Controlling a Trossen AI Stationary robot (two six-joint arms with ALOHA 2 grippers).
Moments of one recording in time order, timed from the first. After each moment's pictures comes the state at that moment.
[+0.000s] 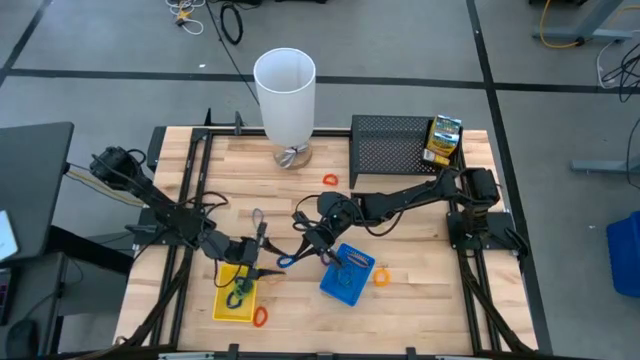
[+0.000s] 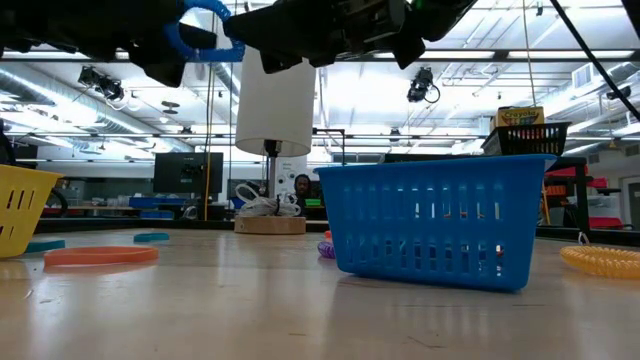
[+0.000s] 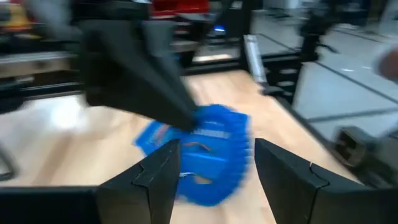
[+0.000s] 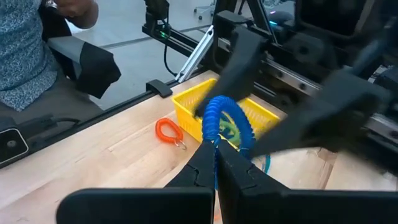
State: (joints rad) left arm -0.58 1.31 0.38 0.76 -0.44 0.00; right arm 0.08 1.92 1.29 0.23 -0.56 -0.41
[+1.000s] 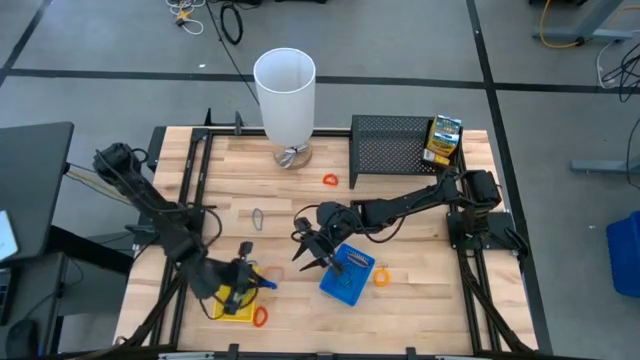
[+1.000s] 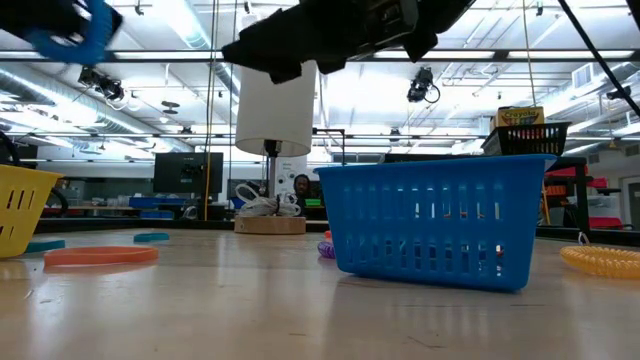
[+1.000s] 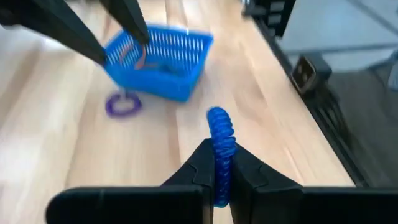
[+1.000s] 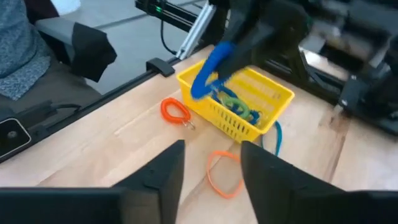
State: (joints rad) left arm -0.86 1.28 0.63 0.03 -0.63 -0.38; right arm 0.13 1.92 1.29 0.14 -0.45 -0.37
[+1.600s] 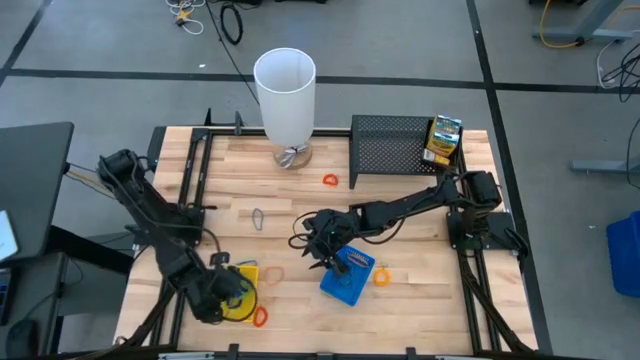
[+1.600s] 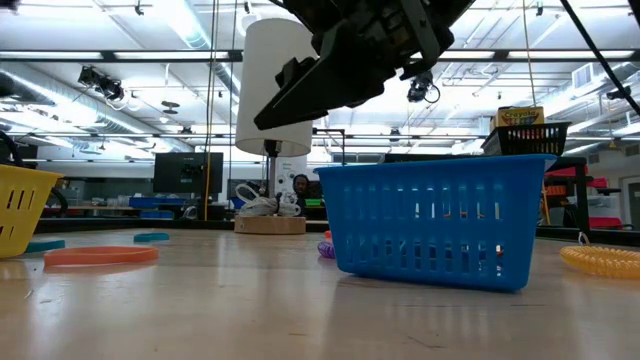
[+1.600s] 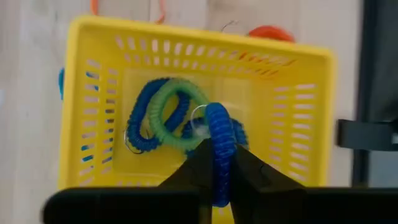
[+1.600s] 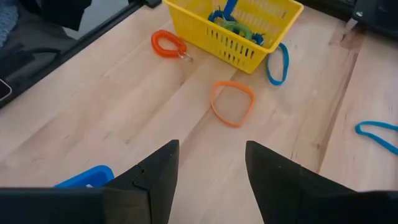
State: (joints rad) left arm -0.95 1.40 0.80 -0.61 -0.24 -0.98; right arm 0.15 1.92 1.29 -0.08 -0.31 -0.34
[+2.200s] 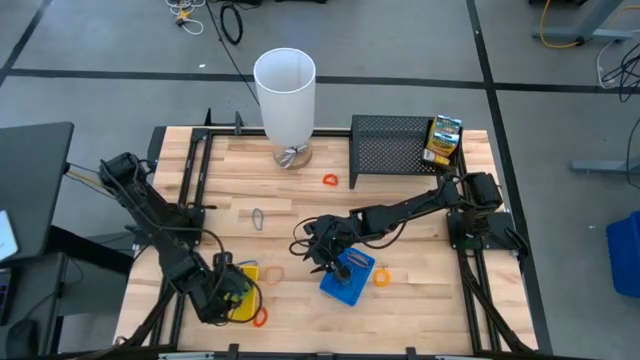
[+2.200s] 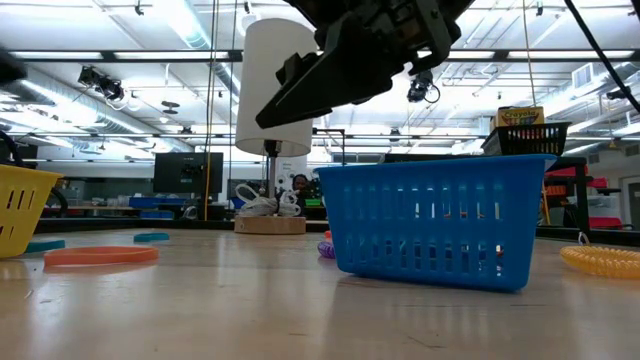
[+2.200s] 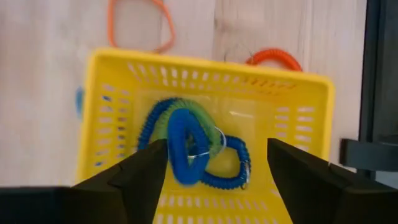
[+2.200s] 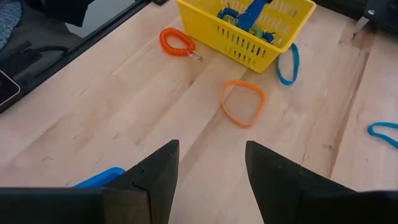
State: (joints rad) left arm -0.94 1.44 0.87 -0.66 -0.28 -0.98; right arm 0.18 1.92 1.29 -0.09 -0.29 -0.33
